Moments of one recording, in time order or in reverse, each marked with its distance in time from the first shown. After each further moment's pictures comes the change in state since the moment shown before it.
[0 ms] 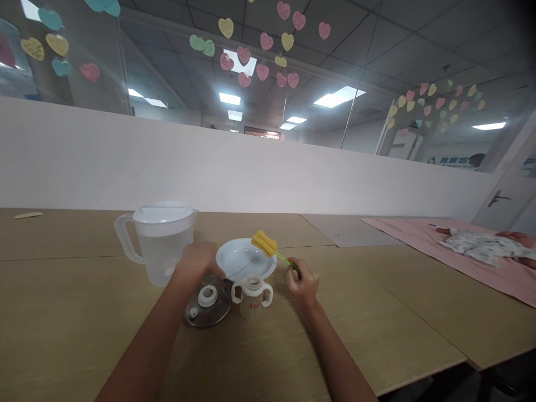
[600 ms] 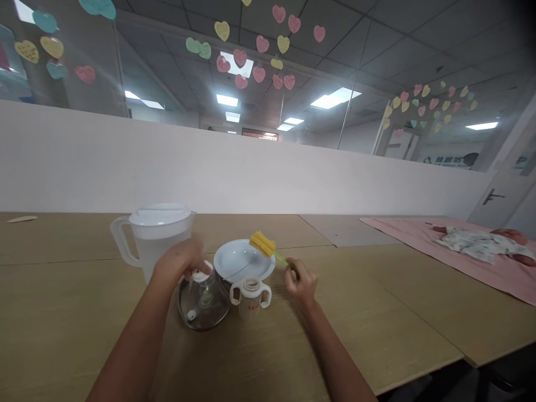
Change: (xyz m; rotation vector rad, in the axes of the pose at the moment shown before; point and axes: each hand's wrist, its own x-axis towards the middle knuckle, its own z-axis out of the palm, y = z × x) left_hand 0.016 -0.032 -0.002 -0.144 -0.073 0.010; right_hand 0.002 -0.002 -0.001 -0.009 0.015 -0.037
